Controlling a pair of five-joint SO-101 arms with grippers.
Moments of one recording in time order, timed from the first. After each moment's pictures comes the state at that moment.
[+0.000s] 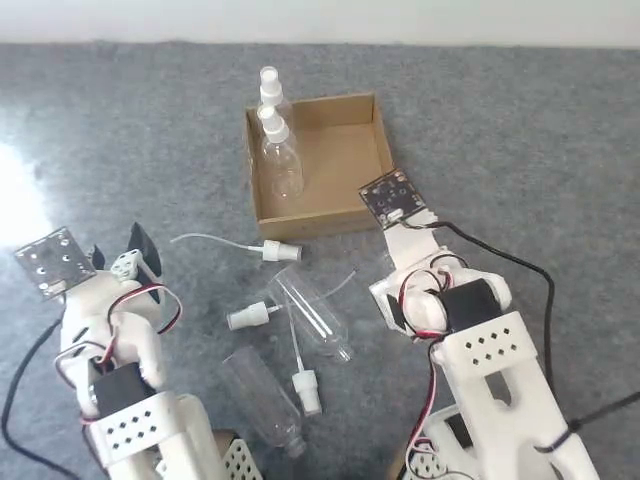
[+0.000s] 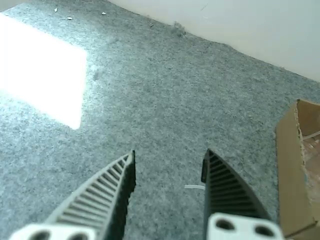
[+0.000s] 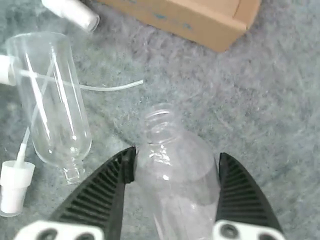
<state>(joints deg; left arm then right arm) -30.9 -82.0 83.1 40.9 12.2 -23.7 -46.6 48.6 70.0 8.2</state>
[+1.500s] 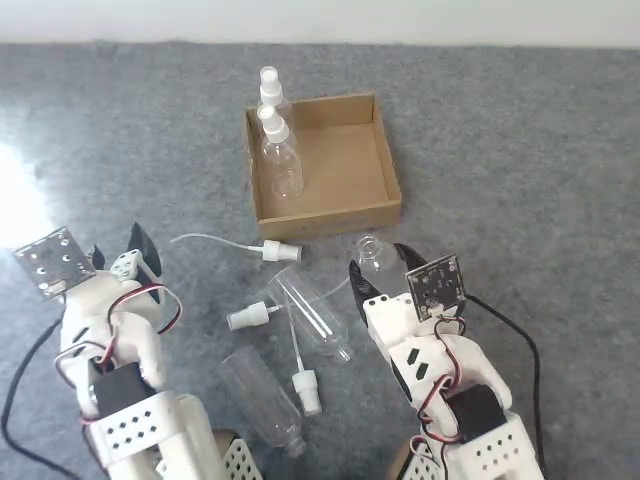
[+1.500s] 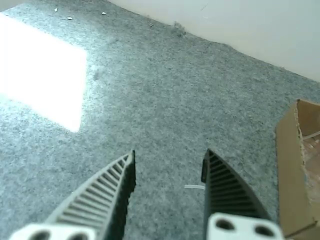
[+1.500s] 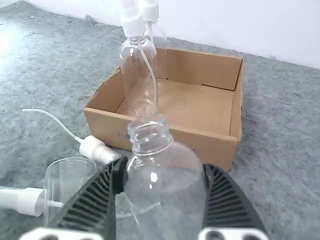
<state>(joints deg) -30.9 -82.0 83.1 40.9 12.2 -28.3 -103.0 93.9 39.0 -1.5</state>
